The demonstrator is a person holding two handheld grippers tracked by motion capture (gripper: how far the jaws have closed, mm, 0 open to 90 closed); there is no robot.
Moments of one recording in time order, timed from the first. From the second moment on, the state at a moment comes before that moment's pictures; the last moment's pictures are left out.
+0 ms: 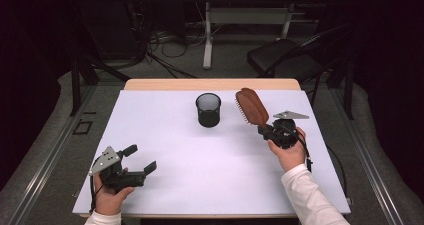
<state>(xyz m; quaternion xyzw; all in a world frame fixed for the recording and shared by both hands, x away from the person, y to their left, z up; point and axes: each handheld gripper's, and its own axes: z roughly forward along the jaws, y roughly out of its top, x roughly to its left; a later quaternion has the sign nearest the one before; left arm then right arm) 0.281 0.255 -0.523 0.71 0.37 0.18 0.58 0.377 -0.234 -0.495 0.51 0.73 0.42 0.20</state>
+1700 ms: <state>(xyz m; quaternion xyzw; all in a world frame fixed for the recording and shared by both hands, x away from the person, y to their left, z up) 0.280 0.248 -0.519 0.72 0.36 0.17 0.57 0.331 -0.204 -0.475 0.44 0.71 0.52 0.19</state>
